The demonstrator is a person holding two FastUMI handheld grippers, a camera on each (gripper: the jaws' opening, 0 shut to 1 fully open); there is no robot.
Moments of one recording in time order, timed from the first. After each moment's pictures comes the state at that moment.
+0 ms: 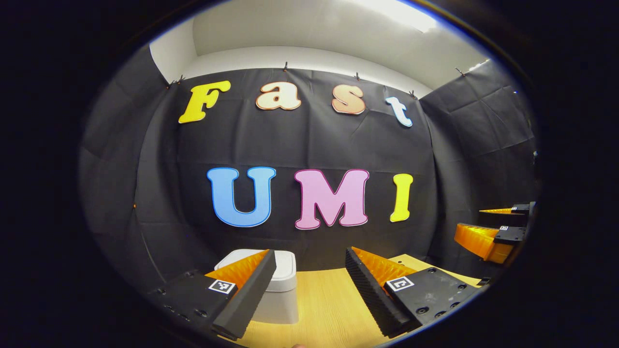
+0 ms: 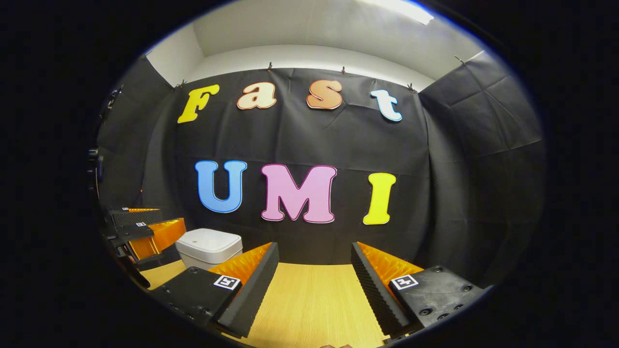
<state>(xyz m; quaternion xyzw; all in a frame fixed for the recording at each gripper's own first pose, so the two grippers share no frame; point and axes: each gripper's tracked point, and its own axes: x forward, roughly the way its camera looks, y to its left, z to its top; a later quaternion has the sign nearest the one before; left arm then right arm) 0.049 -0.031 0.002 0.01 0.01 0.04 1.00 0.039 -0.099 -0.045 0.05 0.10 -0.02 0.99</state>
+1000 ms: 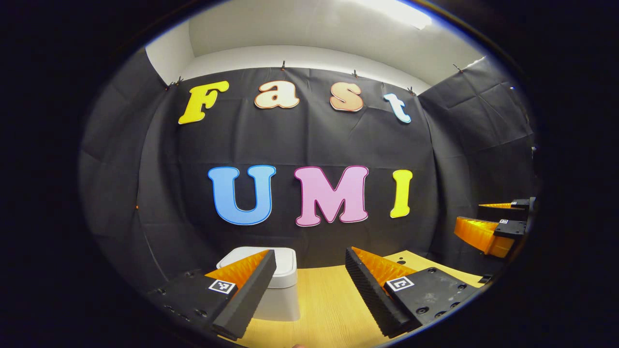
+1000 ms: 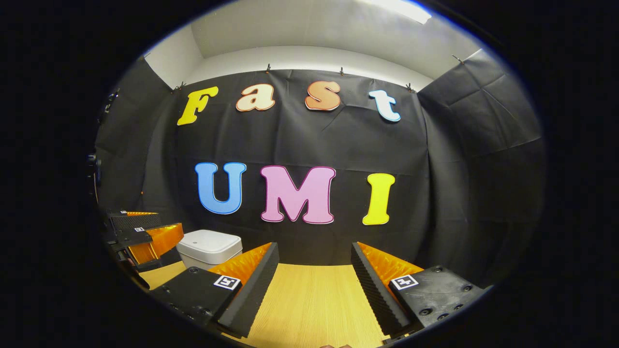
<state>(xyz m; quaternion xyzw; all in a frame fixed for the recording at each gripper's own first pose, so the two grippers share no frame) 0.039 -0.037 -0.002 0.02 0.02 0.04 1.00 0.034 -0.105 -0.042 0.05 0.09 -0.02 0.99</state>
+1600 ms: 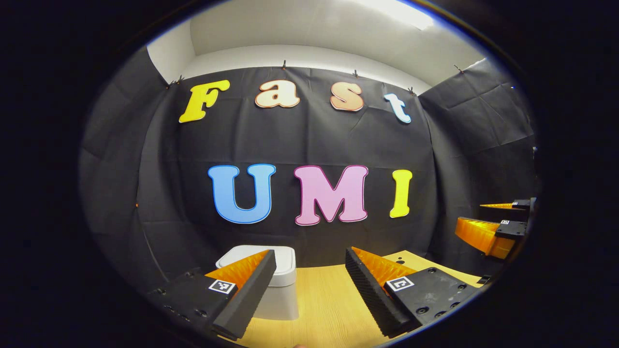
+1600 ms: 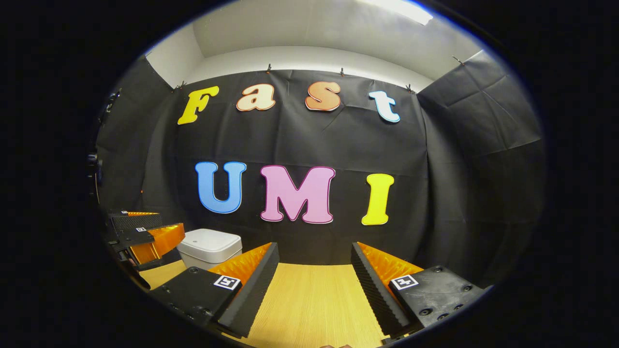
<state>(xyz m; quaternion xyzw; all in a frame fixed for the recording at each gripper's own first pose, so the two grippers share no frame) 0.038 -0.035 -0.006 0.02 0.02 0.05 1.00 0.031 -0.105 -0.040 0.05 0.09 -0.02 0.99</state>
